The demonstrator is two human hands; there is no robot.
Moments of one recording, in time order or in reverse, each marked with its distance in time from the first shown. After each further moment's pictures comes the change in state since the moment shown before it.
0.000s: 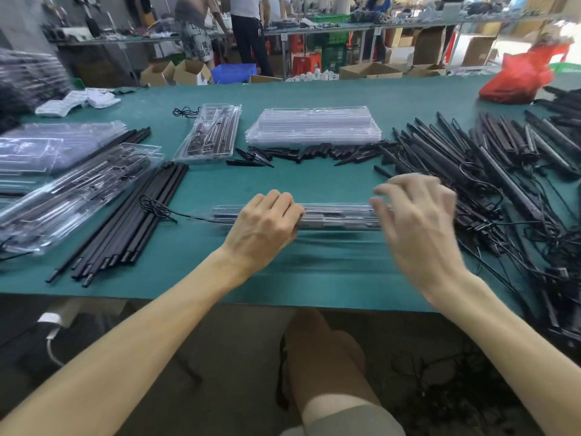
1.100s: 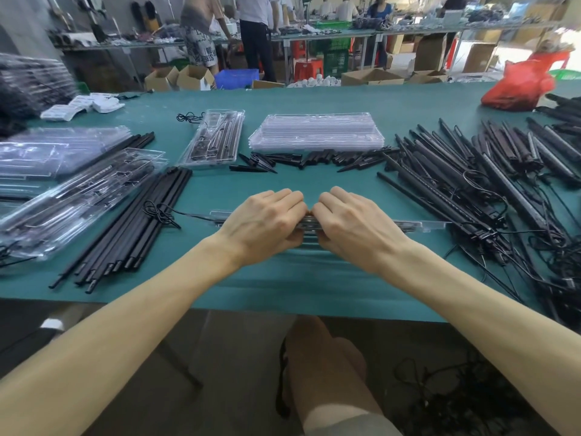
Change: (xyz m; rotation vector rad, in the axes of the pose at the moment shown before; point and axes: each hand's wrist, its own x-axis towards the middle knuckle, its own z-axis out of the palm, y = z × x) left_hand 0.021 -0.015 -0.030 -0.115 -0.068 0.154; right_hand 0.043 -0.049 0.019 -0.010 -0.253 -0.544
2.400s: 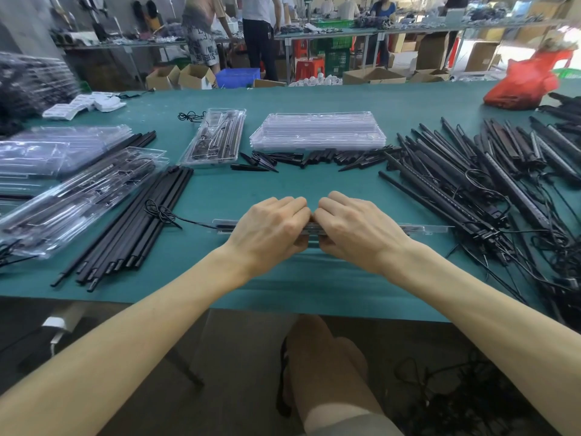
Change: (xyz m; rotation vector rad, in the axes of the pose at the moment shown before) left_hand -0.003 0.016 0.005 -0.042 -0.020 -0.116; right_hand -0.002 0.003 0.003 0.069 -0.040 -0.028
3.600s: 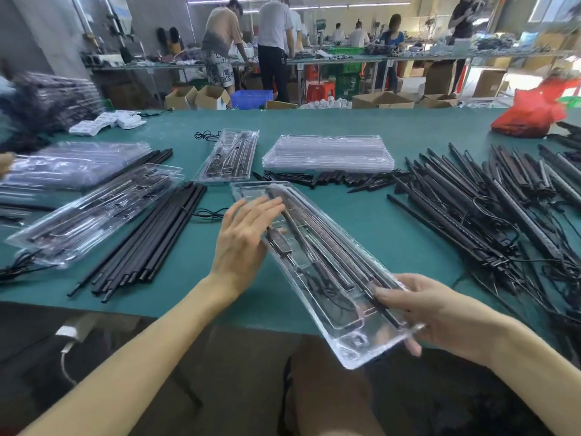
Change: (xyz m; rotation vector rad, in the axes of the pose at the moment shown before) left_hand -0.040 -0.040 0.028 -0.116 0.300 -0.360; right_hand -0.094 0.011 -0.018 1.888 -0.482 0.727
